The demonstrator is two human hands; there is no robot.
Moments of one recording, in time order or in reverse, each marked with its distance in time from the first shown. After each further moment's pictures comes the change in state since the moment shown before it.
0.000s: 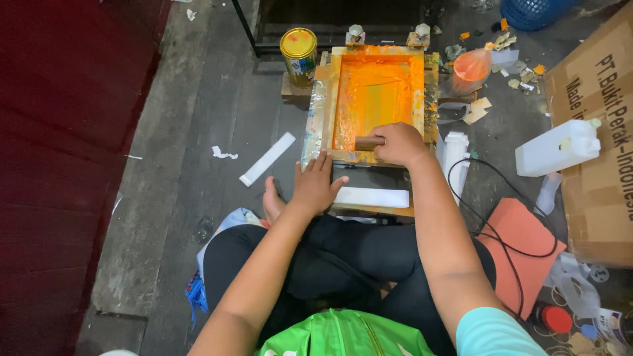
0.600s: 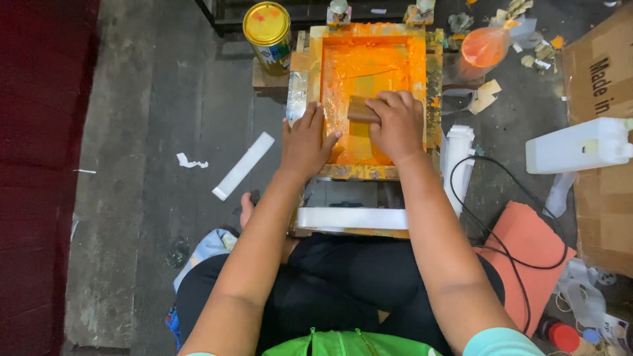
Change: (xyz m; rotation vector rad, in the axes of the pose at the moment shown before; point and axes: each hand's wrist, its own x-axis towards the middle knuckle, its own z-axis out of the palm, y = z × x) left_hand 0.128 -0.010 -0.015 -0.093 0.156 0.047; right_hand 0.075 0.075 0.049 -0.275 0.402 -0.121
